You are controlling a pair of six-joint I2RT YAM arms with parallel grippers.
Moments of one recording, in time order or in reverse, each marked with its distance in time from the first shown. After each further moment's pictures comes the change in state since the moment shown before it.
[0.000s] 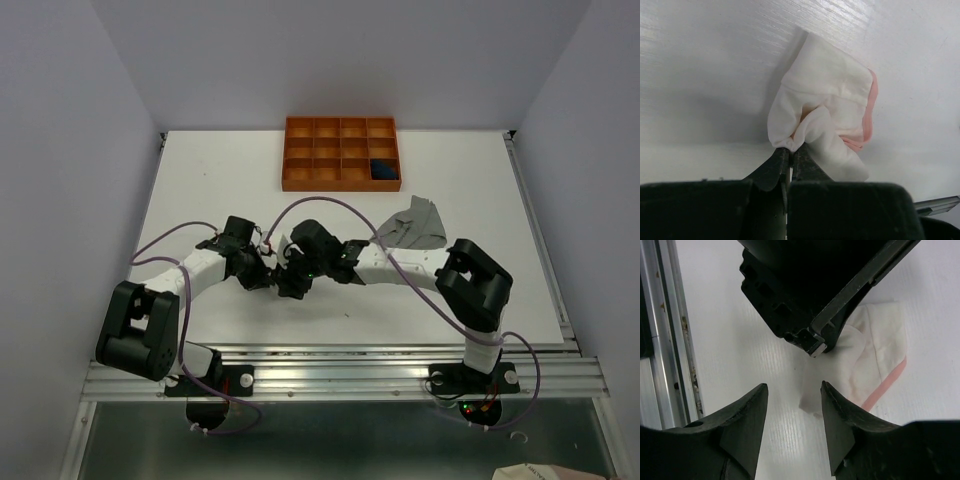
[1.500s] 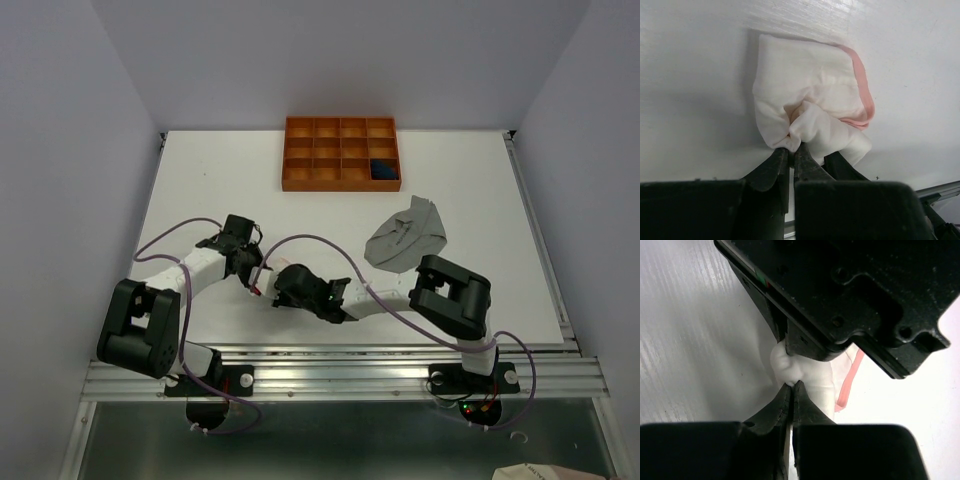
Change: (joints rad) left arm 0.007 0.011 0.006 0.018 0.063 0.075; right arm 0.173 0.103 -0.137 0.270 0.638 -0.275
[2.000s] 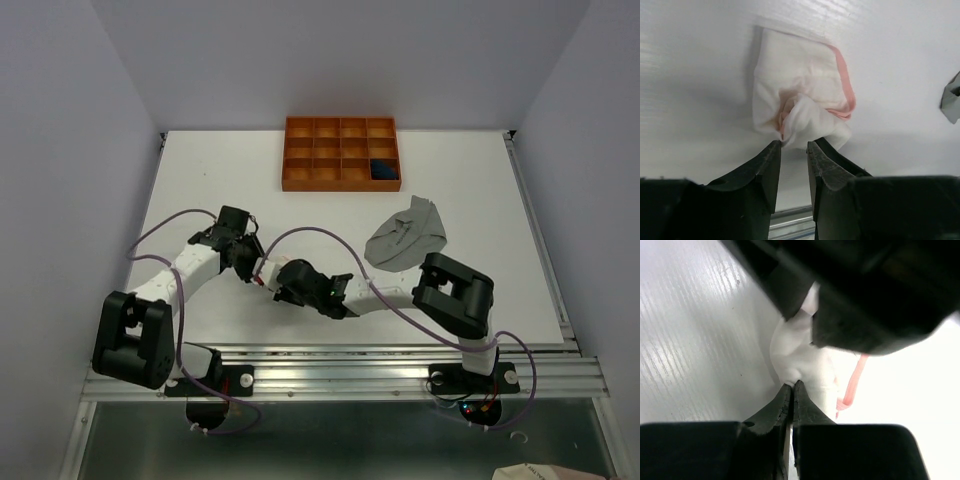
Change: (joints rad) left arm 0.016 -0.054 0.068 -0.102 -0.010 0.012; right arm -0.010 -0.012 0.007 -0.037 -0.063 0.124
